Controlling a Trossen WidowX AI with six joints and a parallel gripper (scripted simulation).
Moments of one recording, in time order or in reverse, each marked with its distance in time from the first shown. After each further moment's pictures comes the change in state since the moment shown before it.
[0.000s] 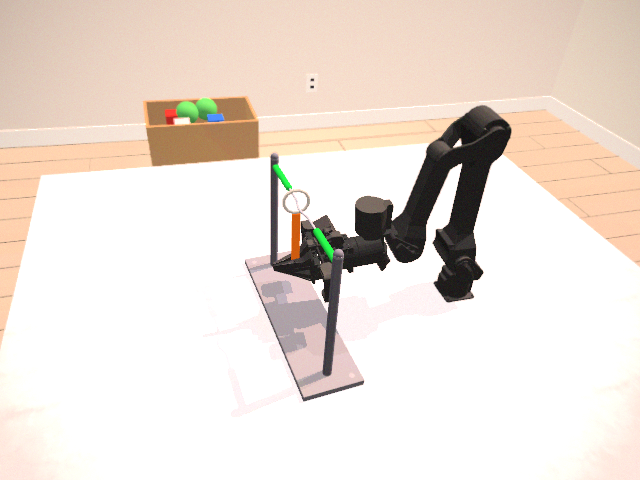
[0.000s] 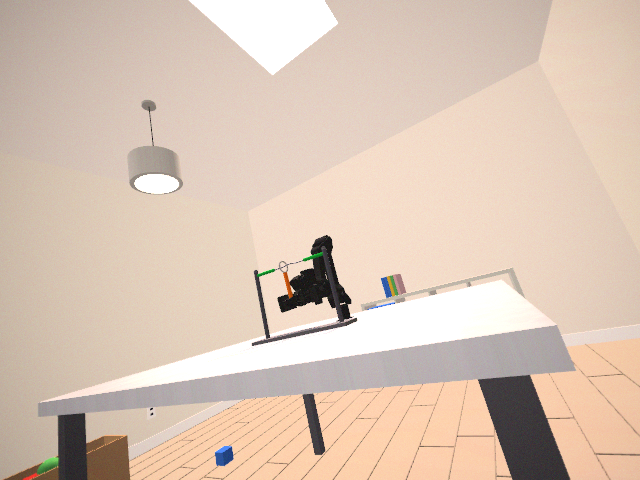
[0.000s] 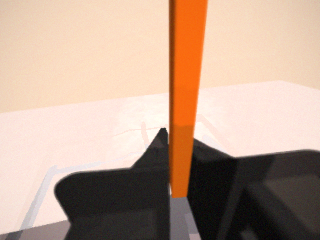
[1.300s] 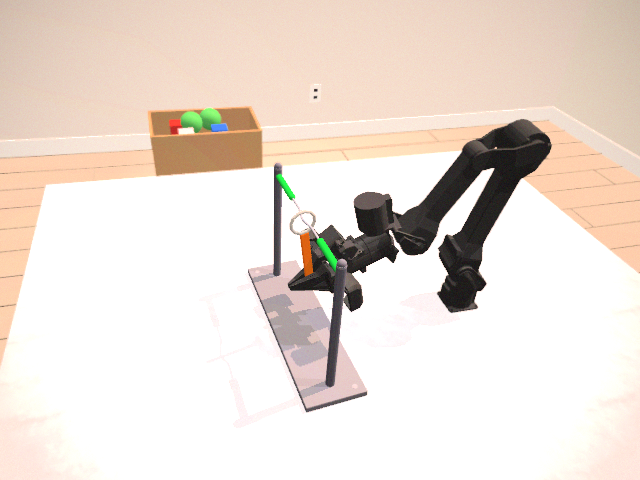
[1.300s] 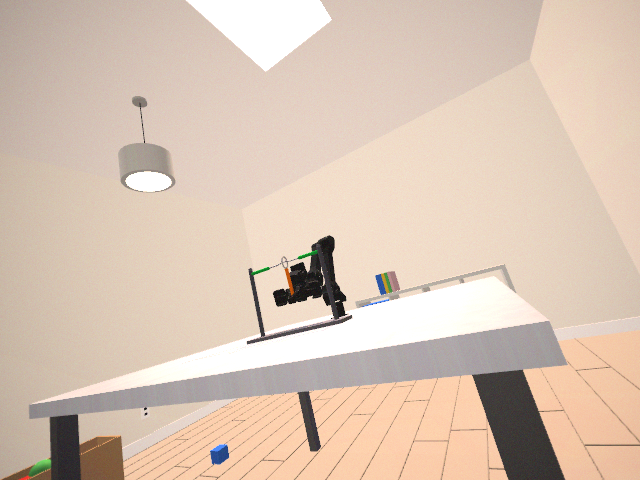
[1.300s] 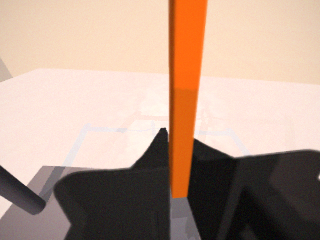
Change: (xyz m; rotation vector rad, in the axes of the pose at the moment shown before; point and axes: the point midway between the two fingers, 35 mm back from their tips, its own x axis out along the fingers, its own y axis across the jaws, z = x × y) arm -0.016 0.019 -0.002 -0.123 0.154 0.226
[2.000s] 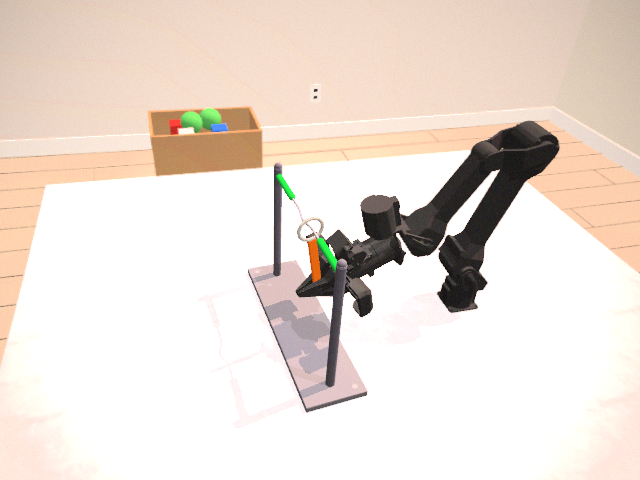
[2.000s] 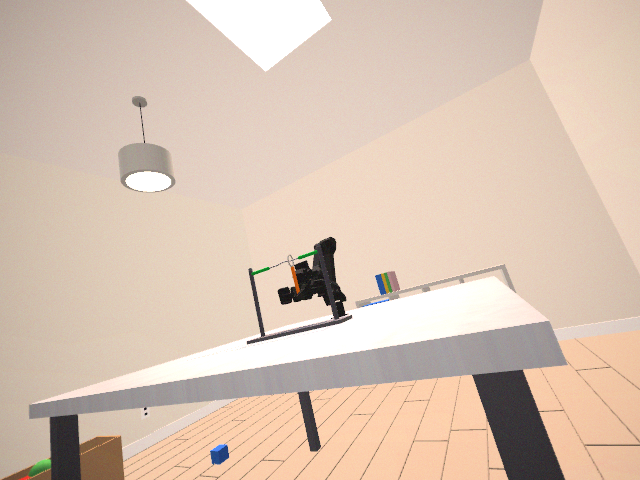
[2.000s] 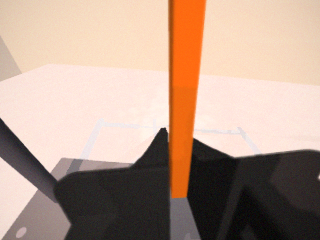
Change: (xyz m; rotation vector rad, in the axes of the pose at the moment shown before) arm -0.005 0.021 0.001 -0.016 0.012 0.031
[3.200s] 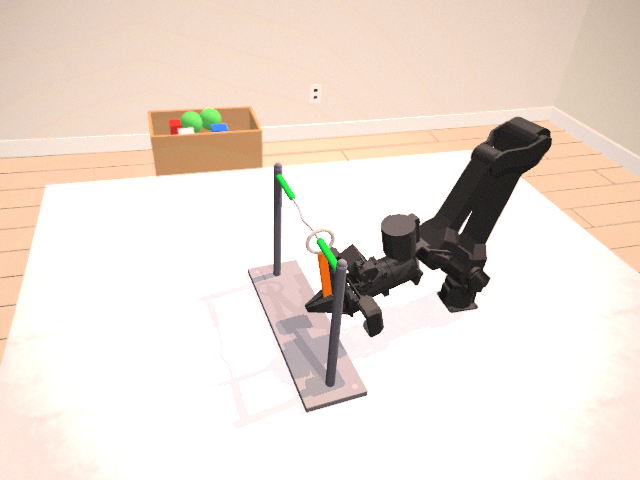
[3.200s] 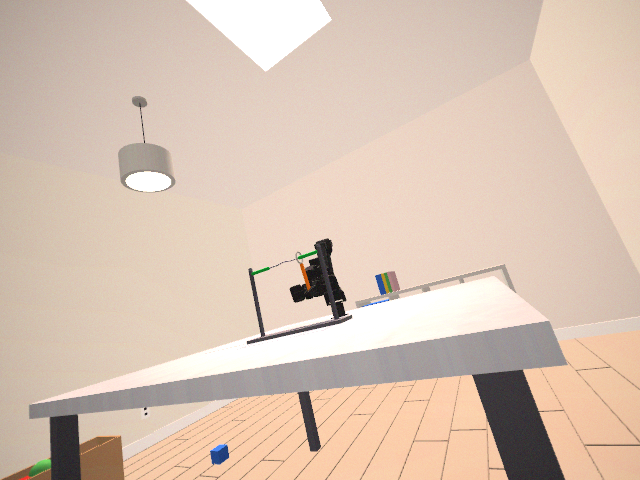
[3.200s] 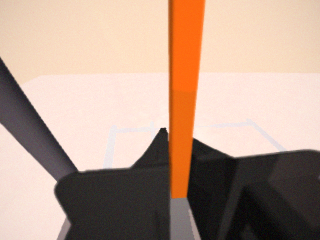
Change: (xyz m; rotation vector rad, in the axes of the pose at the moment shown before) arm 0.003 0.045 0.003 0.081 -0.014 -0.098
